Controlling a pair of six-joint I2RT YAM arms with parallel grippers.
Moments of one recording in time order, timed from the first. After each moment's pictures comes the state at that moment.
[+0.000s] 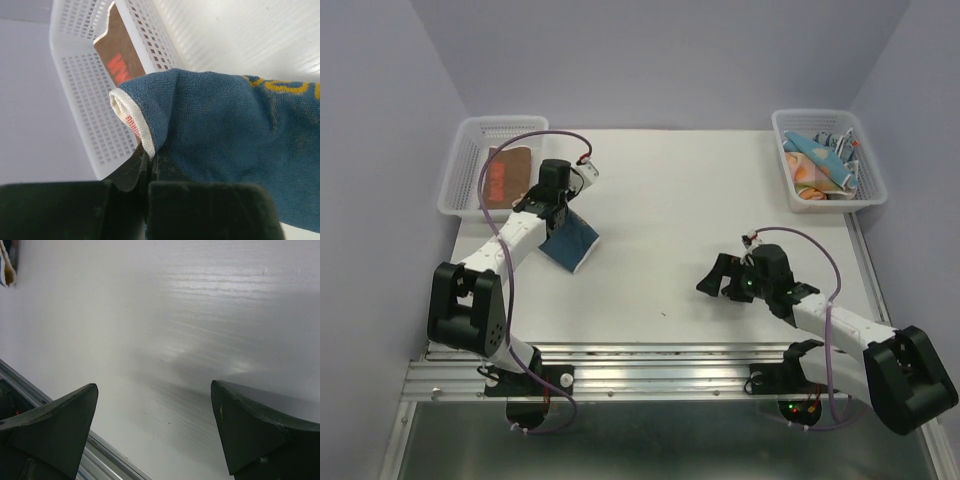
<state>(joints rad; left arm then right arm) -0.29 1.47 1.02 -0.16 -0.44 0.76 0.41 1.05 0.31 0.04 -0.28 0.63</state>
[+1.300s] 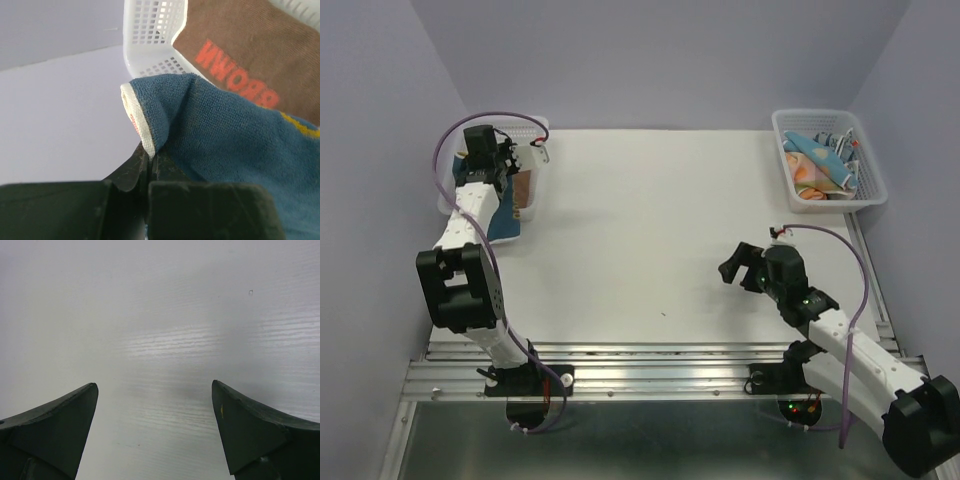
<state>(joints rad) 0.13 1.62 1.34 -0.25 -0.02 1.41 0.41 0.80 0.35 -0.14 0.09 0.62</state>
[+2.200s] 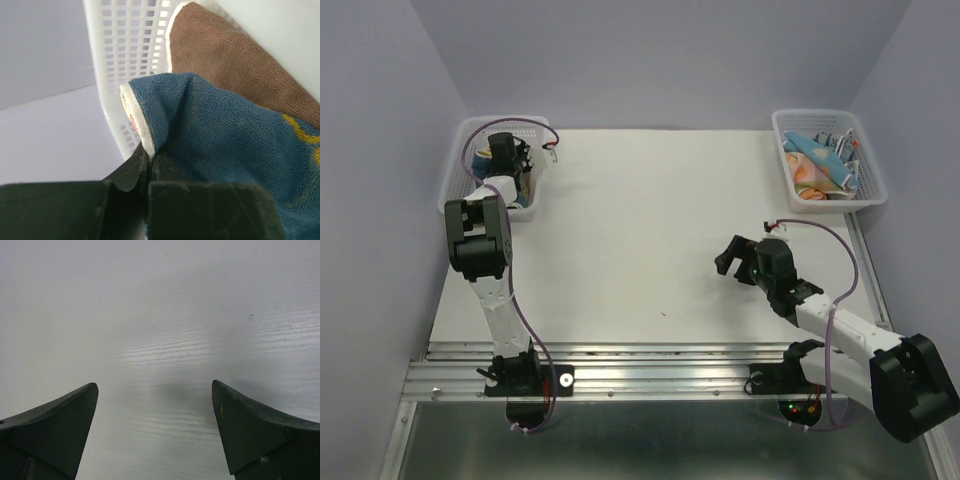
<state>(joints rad) 0.12 2.09 1.46 0.15 -0.05 1.45 0.41 1.02 0.35 0.10 0.15 0.63</state>
